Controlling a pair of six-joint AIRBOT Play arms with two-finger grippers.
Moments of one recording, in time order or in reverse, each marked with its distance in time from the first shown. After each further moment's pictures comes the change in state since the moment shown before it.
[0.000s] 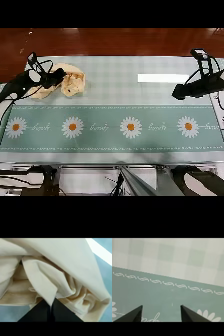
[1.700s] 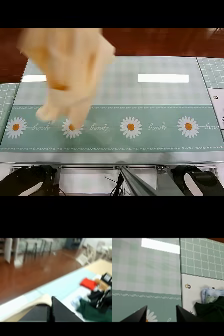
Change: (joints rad) left arm -0.617 0.536 0.571 -0.177 -0.356 0.381; right arm 0.000 0.505 0.092 -0.376 0.107 0.008
